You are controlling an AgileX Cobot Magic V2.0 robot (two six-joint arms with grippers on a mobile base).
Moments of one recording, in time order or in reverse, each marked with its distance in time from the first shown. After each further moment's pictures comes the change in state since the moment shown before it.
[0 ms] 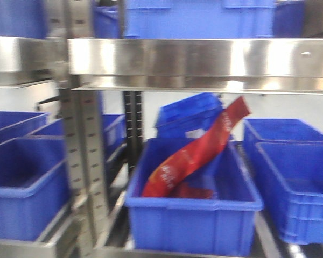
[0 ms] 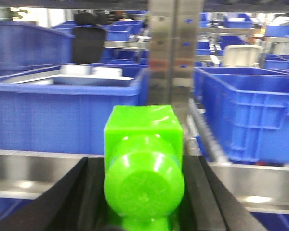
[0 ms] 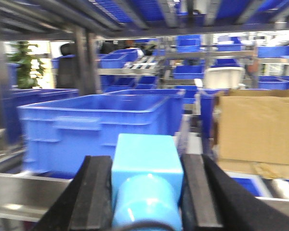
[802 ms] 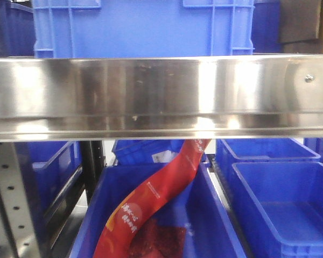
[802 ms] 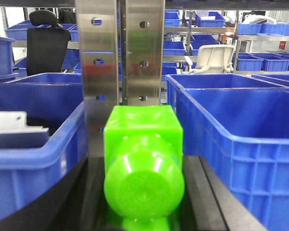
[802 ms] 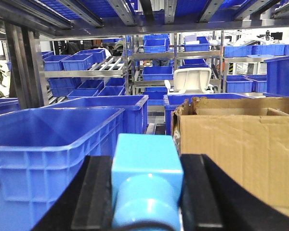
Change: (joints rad) left arm 0.000 0.000 0.000 0.000 0.000 0.000; right arm 0.000 0.000 0.000 0.000 0.000 0.000
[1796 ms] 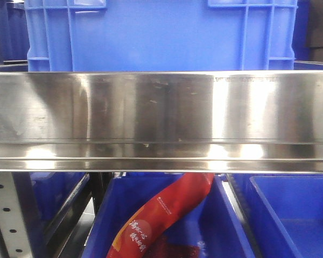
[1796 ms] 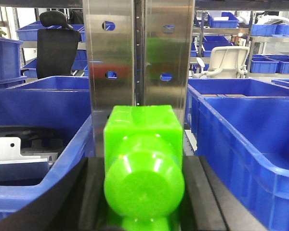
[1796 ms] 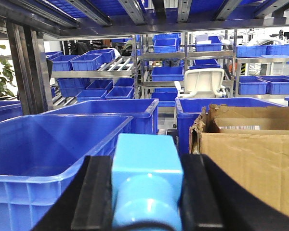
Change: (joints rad) left arm 0.000 0.000 0.000 0.000 0.000 0.000; right arm 0.000 0.000 0.000 0.000 0.000 0.000
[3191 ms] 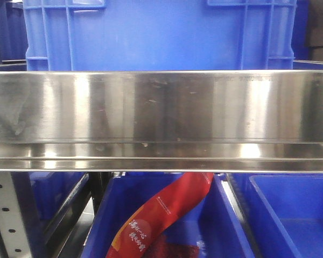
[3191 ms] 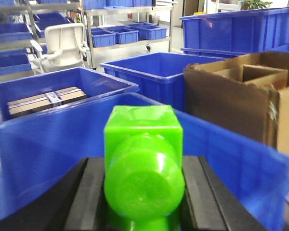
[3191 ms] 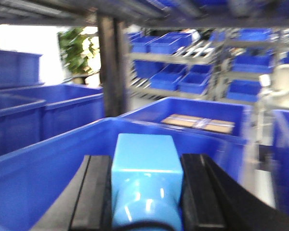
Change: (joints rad) left arm -0.615 0.712 -0.489 0.022 -0.128 0.000; right arm 0.346 0.599 -0.393 0.004 -0.140 -0.050
